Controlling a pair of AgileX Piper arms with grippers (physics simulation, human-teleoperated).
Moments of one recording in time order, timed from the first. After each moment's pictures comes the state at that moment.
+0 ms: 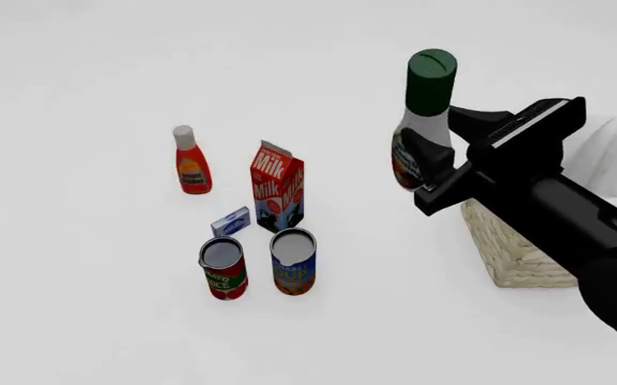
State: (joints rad) left arm -0.62 0.73 -1.39 0.25 0.04; right arm 0.49 1.06 -0.70 -0.27 -0.27
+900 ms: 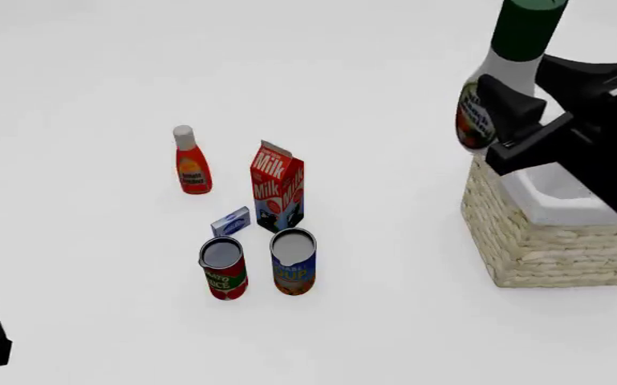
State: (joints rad) left arm 0.22 0.02 -0.05 -0.14 0.09; right arm 0.35 0.90 -0.78 -0.15 -0.27
